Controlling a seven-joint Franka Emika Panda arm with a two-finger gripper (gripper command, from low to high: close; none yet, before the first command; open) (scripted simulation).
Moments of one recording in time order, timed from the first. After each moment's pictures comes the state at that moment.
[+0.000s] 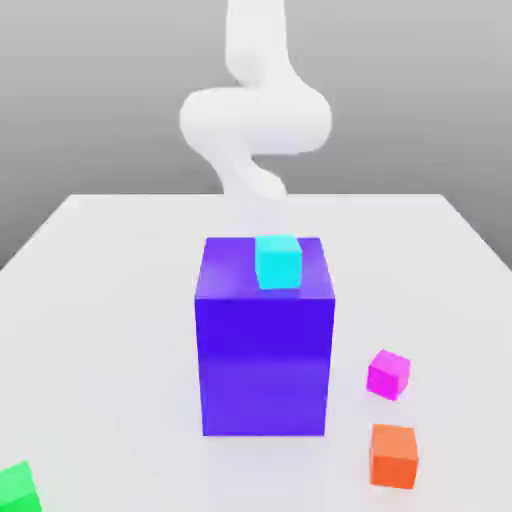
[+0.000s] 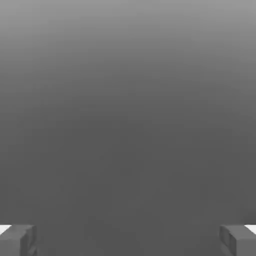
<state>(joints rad) 0.06 -0.73 -0.01 -2.35 0.03 2.35 0.75</state>
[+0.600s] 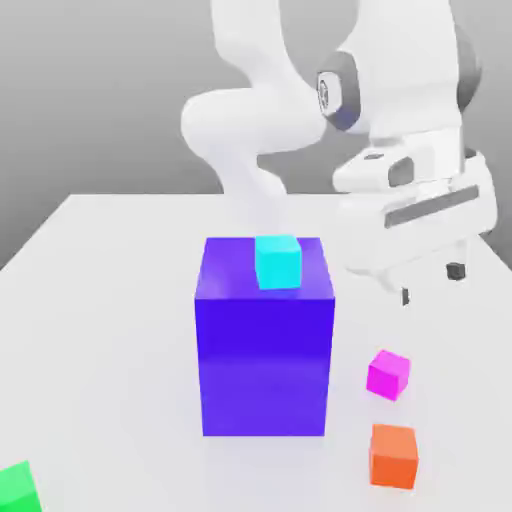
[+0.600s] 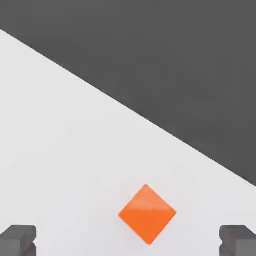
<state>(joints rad) 0.41 -0.20 0.08 -2.74 0.16 2.73 0.44</state>
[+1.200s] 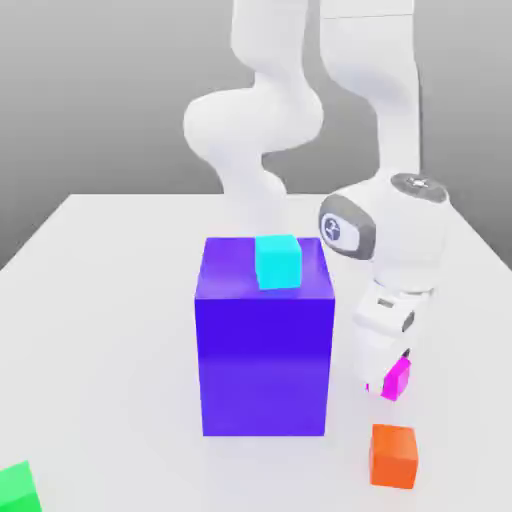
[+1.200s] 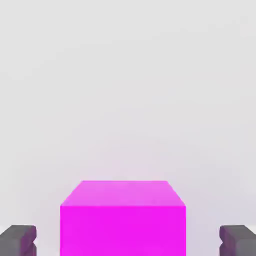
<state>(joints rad) 0.57 0.27 0.01 -2.84 -0.12 3.12 0.57</state>
